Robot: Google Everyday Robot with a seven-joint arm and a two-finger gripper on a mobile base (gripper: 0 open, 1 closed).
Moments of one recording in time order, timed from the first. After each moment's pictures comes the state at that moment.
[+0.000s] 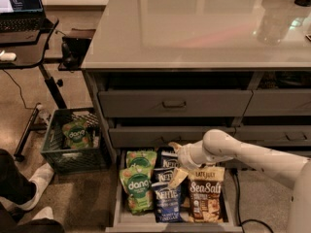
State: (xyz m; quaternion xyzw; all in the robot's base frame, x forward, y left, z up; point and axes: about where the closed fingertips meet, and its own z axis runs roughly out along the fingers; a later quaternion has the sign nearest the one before) arm 0.570 -0.069 0.430 -0.64 0.68 0.20 0.30
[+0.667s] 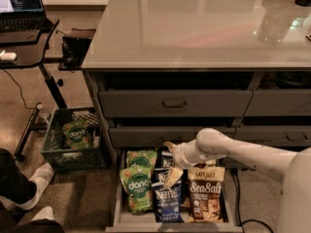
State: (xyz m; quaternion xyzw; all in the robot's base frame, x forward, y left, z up) arm 0.575 -0.053 0.425 -0.65 0.67 0.20 0.29
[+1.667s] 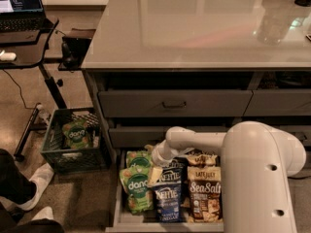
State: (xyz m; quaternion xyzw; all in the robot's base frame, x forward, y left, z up) arm 0.605 0.027 0.359 -0.70 0.65 0.19 0.23
